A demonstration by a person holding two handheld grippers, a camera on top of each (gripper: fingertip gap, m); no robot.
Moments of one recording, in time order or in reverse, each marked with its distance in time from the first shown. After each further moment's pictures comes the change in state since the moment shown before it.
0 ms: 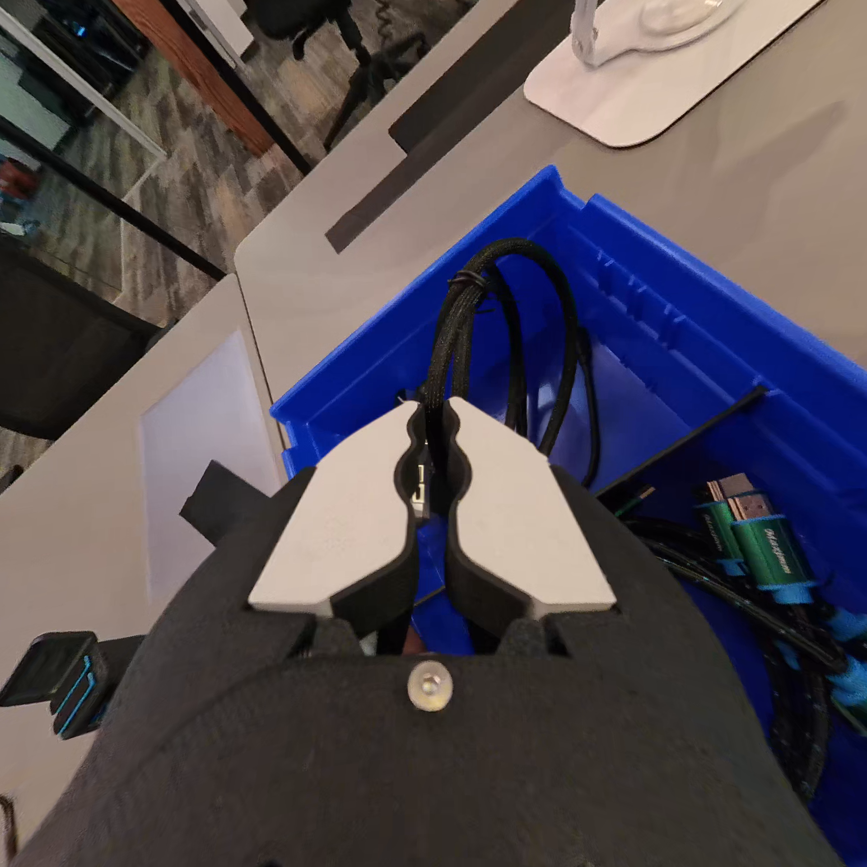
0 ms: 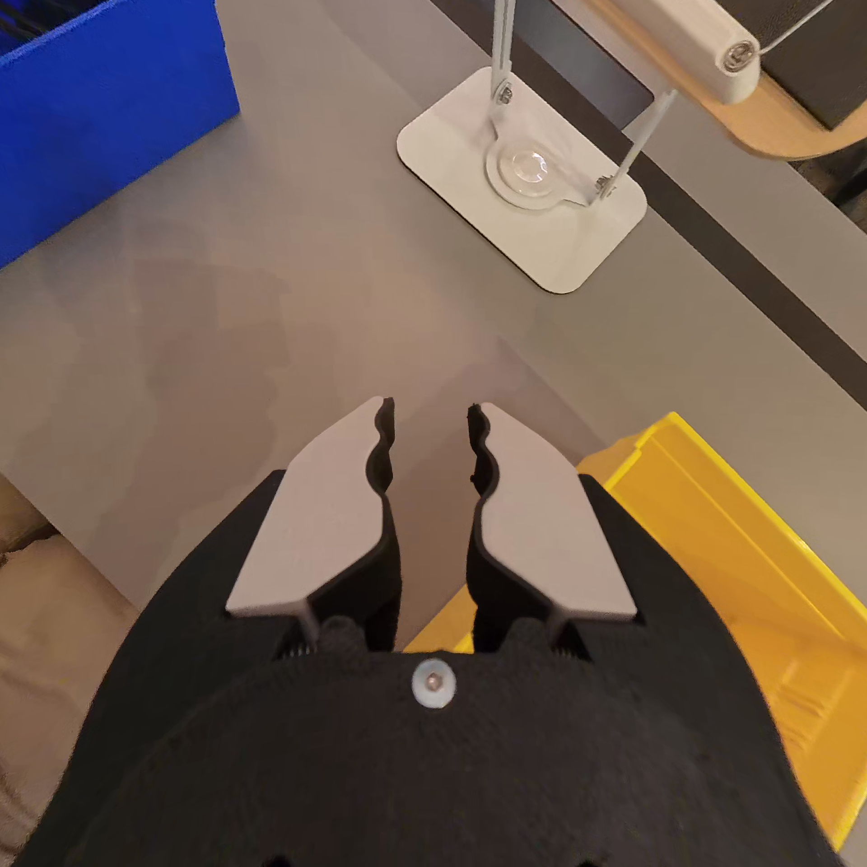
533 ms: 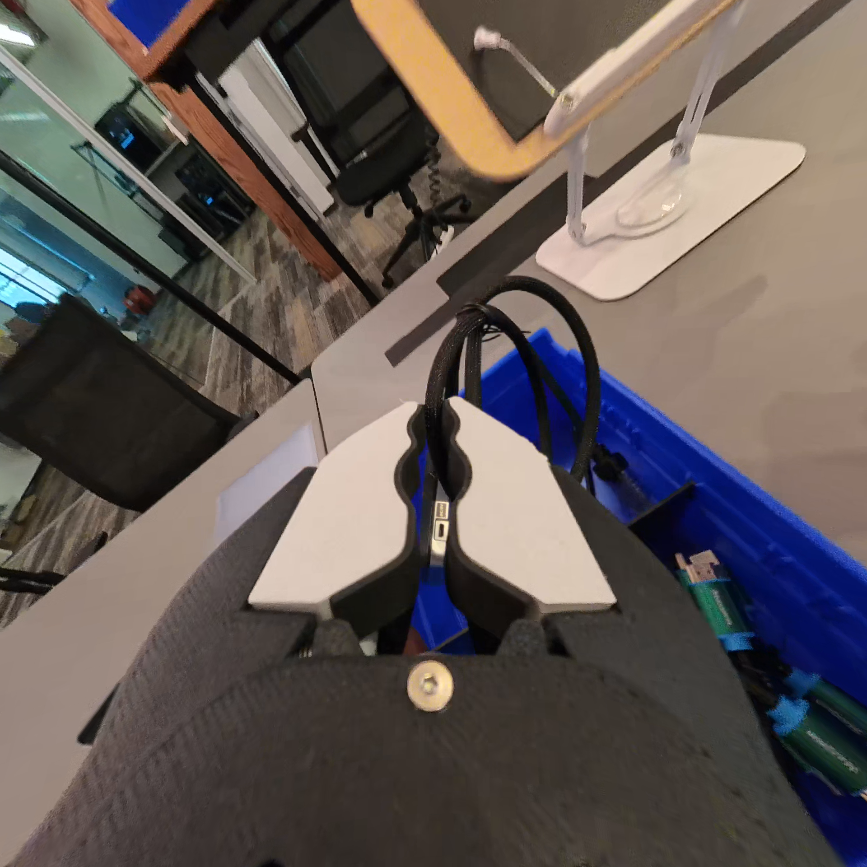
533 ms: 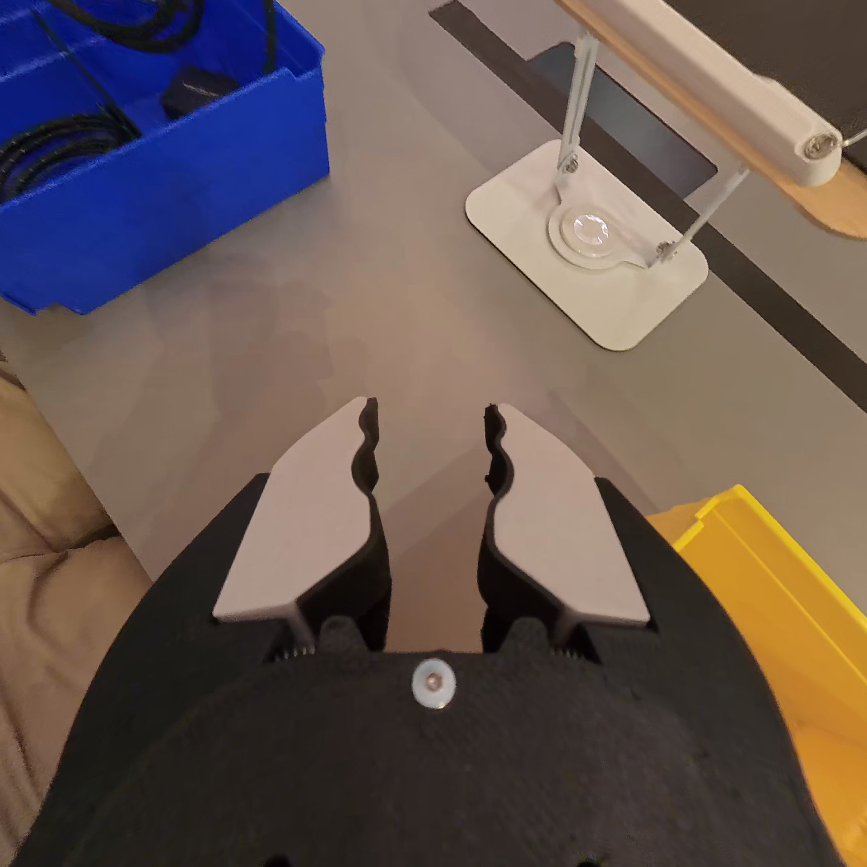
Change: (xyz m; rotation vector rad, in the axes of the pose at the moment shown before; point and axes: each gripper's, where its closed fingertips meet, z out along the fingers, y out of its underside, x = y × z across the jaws) left arm -0.009 -0.066 -0.053 0.235 -0.102 0.034; right arm -0.029 -0.020 0.005 0.091 -0.121 -0.032
